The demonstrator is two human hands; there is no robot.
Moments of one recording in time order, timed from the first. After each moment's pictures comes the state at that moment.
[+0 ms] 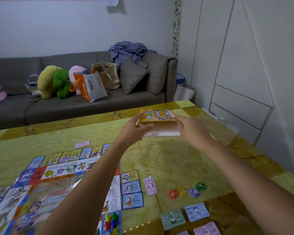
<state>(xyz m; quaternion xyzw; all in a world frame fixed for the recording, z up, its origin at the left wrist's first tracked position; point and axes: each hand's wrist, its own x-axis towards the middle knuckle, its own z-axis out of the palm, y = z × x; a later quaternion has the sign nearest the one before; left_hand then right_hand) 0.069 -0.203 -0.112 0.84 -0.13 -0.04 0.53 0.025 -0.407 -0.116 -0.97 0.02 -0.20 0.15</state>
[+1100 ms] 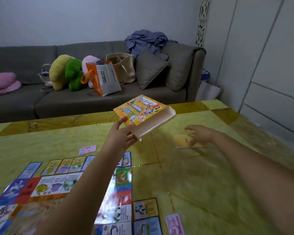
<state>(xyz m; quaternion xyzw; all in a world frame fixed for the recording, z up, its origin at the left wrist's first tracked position) 0.172 -0.146 -0.158 0.56 0.09 -0.04 0.82 0.236 -0.434 -0.212 -0.97 0.04 0.13 0.22</state>
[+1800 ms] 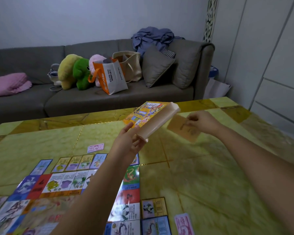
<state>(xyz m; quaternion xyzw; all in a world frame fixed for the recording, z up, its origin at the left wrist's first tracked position) 0.163 -0.144 -0.171 0.48 0.13 -0.07 0.86 0.235 -0.404 -0.185 -0.95 -0.04 -0.06 0.31</state>
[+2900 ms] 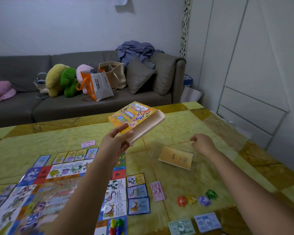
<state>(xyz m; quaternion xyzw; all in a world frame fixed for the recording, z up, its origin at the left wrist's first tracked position) 0.056 -0.146 -0.128 0.57 0.06 -0.07 0.81 0.087 -0.448 -0.203 -0.95 0.18 -0.03 0.24</state>
